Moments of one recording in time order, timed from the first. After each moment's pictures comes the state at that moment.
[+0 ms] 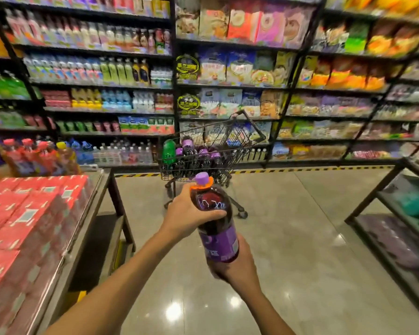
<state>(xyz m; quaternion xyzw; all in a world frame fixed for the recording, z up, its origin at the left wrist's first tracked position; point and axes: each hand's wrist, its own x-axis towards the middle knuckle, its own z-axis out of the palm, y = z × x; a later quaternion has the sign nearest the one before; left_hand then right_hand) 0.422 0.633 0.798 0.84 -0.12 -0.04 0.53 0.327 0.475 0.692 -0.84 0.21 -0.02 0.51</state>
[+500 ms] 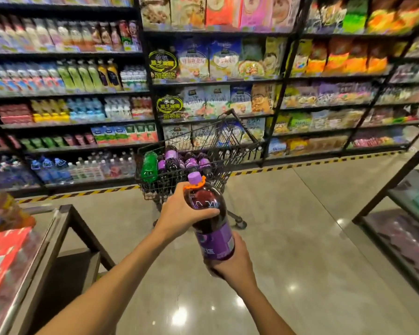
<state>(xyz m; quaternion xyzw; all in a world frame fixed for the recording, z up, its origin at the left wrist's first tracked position) 0.644 0.526 0.783 0.84 -0.13 -0.07 0.53 0.541 0.370 0.643 -0.81 0.23 -0.04 0.54</state>
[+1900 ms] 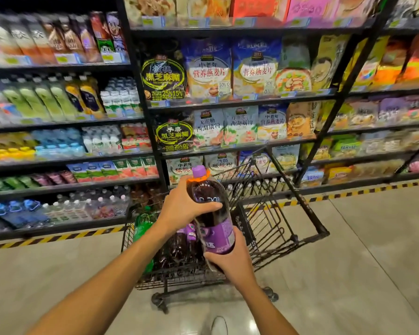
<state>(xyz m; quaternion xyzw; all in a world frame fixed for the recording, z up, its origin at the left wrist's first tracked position) 1.249 0.442 0.786 0.85 -0.13 -0.08 0.50 1.144 0.290 0.629 -0.81 0.18 -0.07 0.55</state>
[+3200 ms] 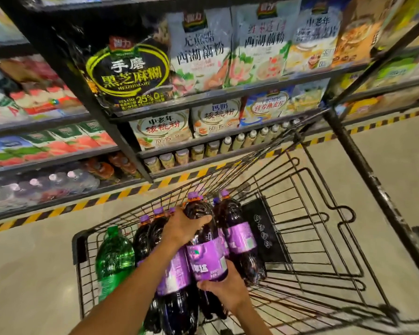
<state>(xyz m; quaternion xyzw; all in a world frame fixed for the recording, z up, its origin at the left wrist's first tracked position) 1.574 0.408 0.437 0.83 0.07 -0.42 0.35 1.373 0.301 0.420 -0.68 0.39 0.28 0.55</state>
